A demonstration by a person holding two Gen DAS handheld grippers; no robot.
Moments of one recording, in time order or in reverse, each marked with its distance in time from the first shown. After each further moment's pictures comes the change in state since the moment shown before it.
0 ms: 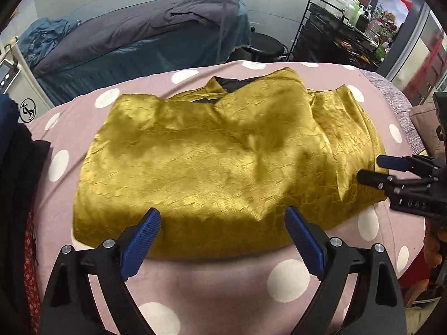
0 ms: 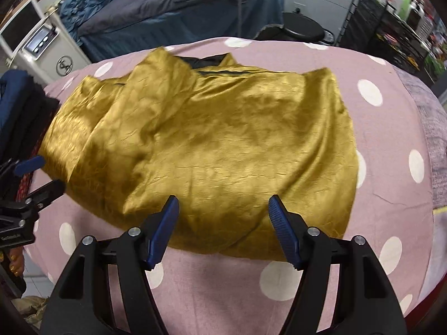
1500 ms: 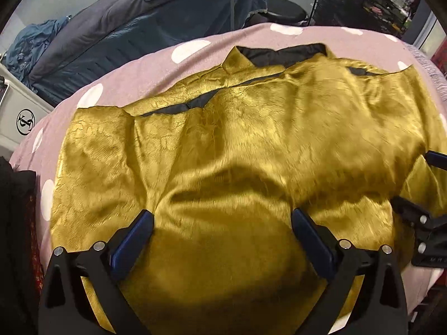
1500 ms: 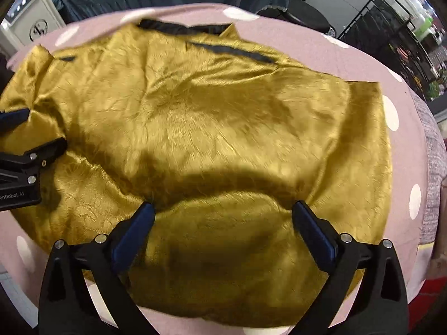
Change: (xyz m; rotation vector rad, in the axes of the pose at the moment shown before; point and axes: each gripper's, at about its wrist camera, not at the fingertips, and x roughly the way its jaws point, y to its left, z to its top) left arm 0.099 0.020 0.055 0.069 0.166 0.111; right arm 0.083 0.002 0.047 -0.052 0.114 -0.163
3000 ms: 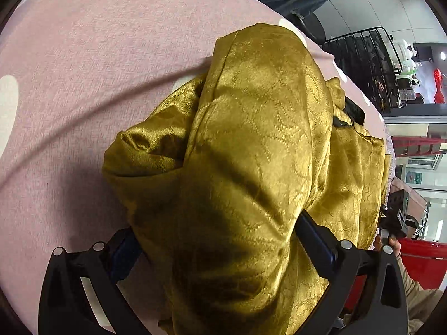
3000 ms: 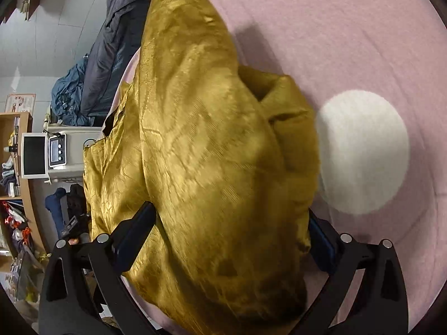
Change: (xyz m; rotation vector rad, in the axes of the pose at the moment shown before) left arm 0.076 0.187 -0.009 -0.428 0.244 -0.534; right arm 0.086 -0.171 -0.019 0.593 0.101 0.666
